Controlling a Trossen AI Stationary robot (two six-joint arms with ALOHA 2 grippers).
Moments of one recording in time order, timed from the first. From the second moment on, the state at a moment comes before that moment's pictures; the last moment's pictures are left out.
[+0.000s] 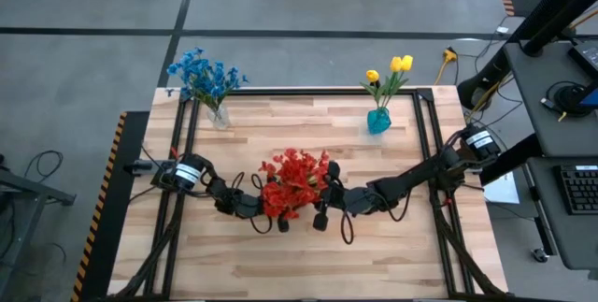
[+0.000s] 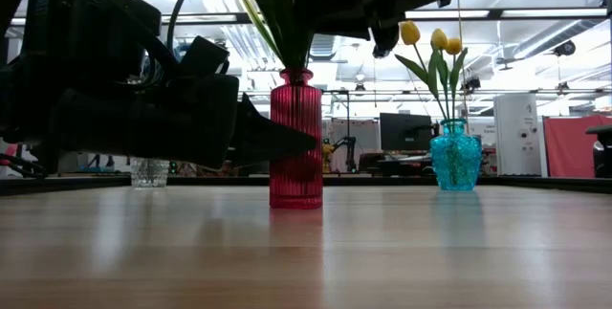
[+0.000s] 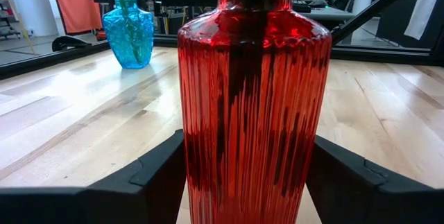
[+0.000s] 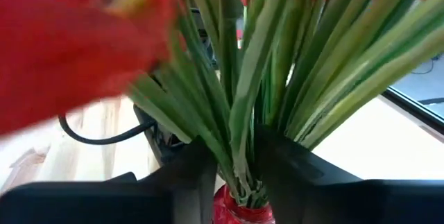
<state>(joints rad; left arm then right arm) -0.36 2.22 0.59 1.54 -0.63 -0.10 0.36 1.72 0.91 0.57 0.60 0.11</state>
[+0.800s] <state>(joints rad) -0.37 2.18 0.55 1.55 -0.65 -0.09 0.39 1.66 0.91 0.49 0.60 0.13</state>
